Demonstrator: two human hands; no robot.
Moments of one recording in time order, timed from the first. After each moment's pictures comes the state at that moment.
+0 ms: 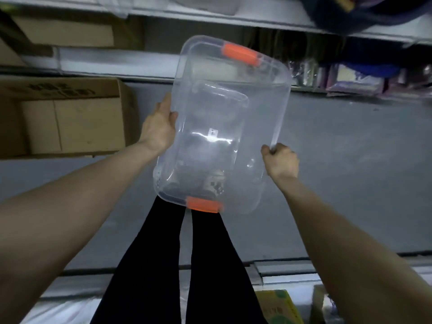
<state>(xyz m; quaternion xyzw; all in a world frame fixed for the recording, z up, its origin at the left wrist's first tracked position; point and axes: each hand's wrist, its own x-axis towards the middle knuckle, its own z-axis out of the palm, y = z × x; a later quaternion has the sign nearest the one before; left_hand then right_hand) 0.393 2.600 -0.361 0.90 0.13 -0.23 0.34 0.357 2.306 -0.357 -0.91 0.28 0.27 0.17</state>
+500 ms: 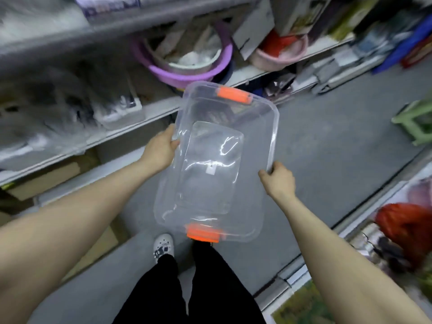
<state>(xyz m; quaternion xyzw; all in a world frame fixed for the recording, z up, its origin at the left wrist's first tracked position) 0.439 2.486 -0.149 0.91 -0.19 -0.23 0.30 0.252 2.234 -0.143 -0.86 0.45 0.09 0.24</state>
